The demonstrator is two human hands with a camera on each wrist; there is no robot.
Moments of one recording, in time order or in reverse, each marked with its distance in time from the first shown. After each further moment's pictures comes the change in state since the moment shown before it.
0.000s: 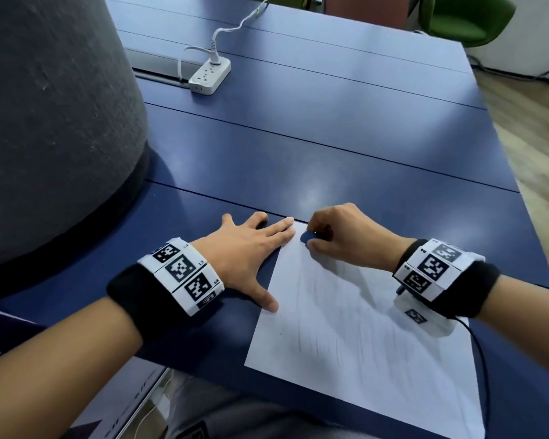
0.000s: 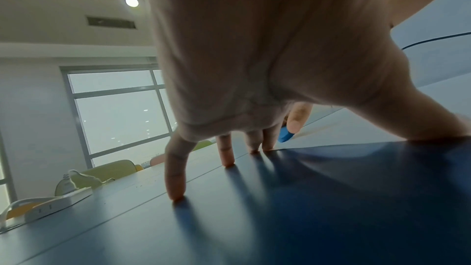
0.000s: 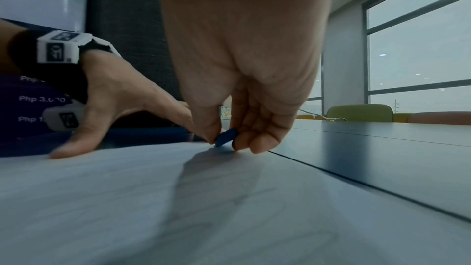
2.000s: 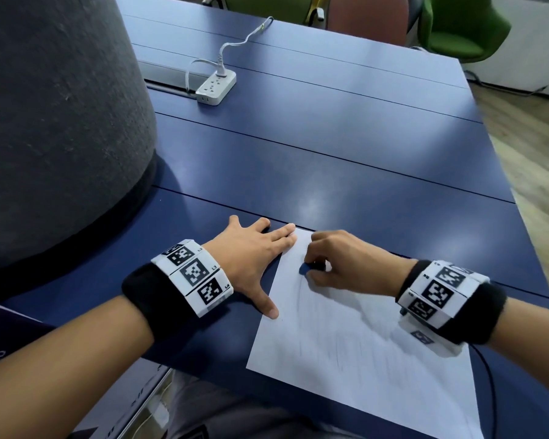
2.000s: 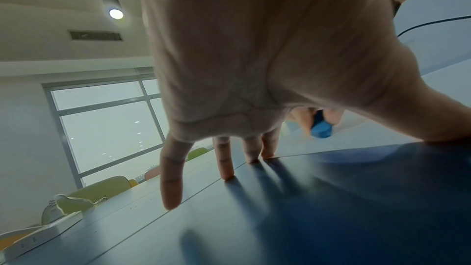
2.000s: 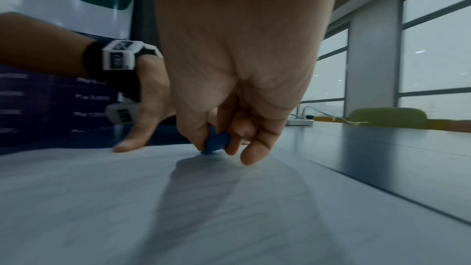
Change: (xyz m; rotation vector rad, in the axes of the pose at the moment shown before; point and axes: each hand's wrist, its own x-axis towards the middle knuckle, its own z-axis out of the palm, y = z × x) left_hand -0.001 0.005 -0.005 0.087 0.001 -0.011; right_hand -0.022 -0.019 0.001 -0.074 -0.181 -0.128
